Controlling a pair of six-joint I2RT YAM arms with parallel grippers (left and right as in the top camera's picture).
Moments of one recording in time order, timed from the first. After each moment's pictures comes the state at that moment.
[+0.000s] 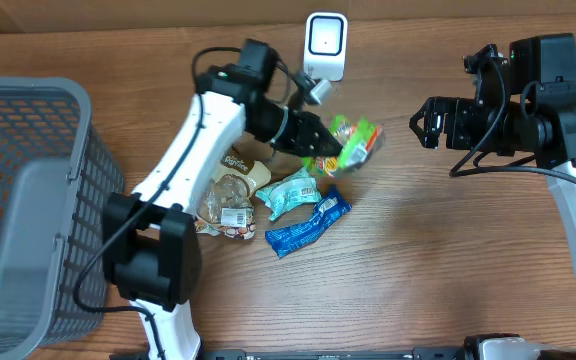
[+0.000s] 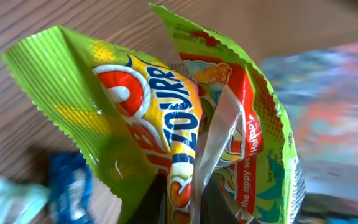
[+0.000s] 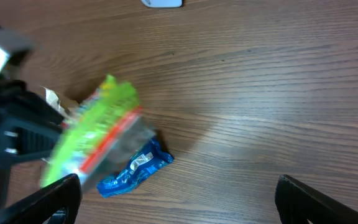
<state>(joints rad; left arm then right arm) -0.29 1.98 1.71 -1.07 1.05 0.12 0.08 1.47 1.62 -1.19 -0.33 0.15</state>
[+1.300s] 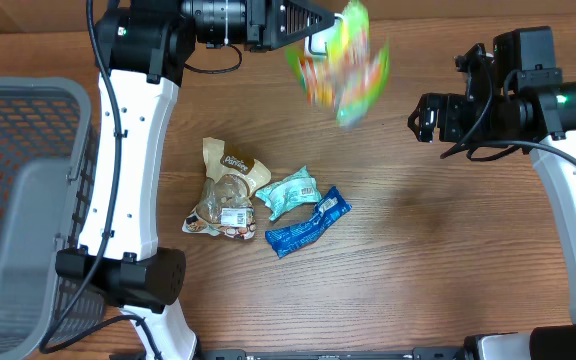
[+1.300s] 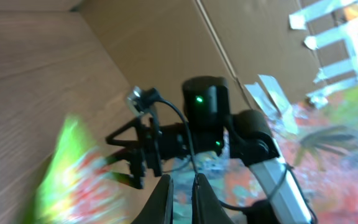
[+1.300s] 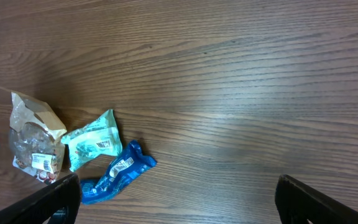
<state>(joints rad) -0.19 1.94 2.33 -0.89 1.26 -0.52 0.08 1.57 1.62 -1.17 -0.28 0.15</state>
